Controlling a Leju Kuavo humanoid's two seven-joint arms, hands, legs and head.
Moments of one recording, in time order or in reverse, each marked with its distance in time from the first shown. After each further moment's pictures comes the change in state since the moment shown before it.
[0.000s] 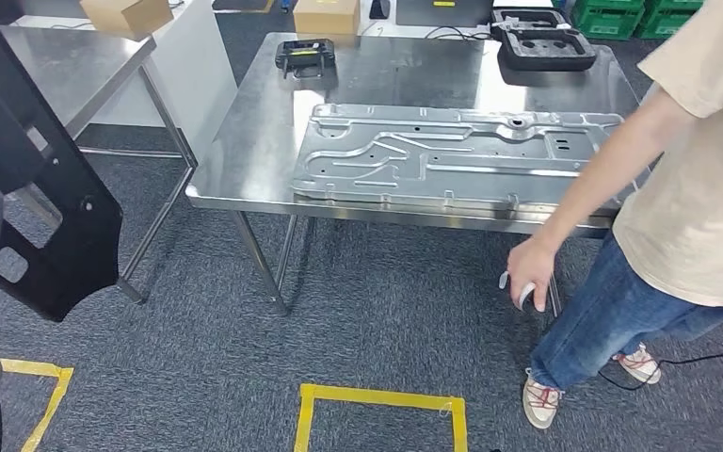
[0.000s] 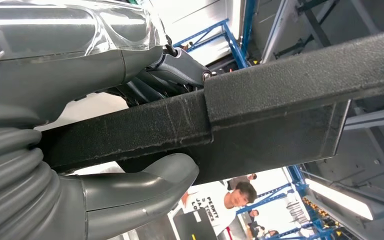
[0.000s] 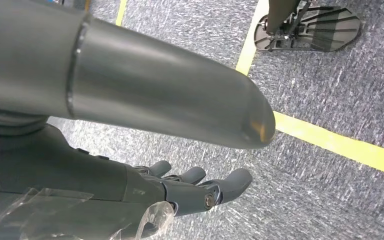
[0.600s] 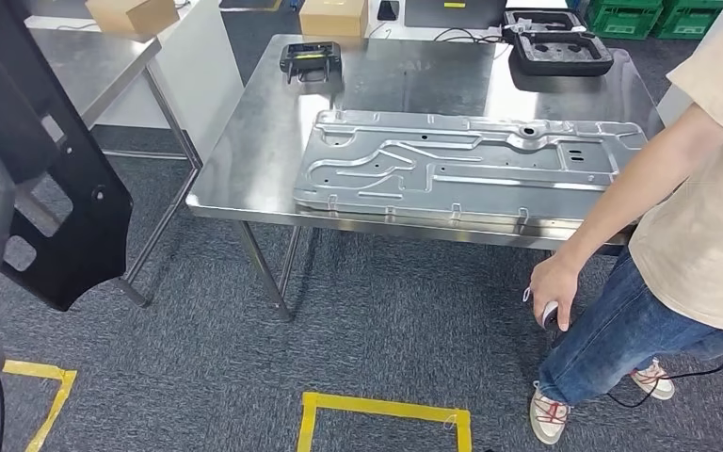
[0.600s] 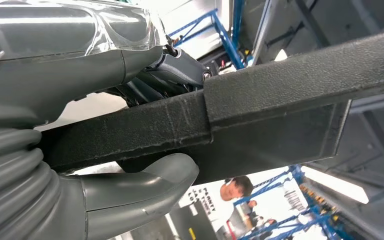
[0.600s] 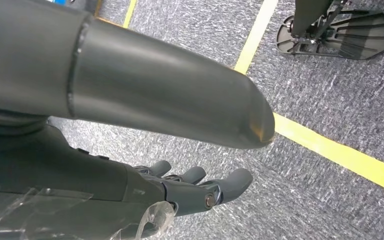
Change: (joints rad) left arm -0.065 -0.001 -0.035 0.005 0.009 -0.048 0.007; right arm -0.015 -0.013 0.023 -0.001 0.049 0.035 0.038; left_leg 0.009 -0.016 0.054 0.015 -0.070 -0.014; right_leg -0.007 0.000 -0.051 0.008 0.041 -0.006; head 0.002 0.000
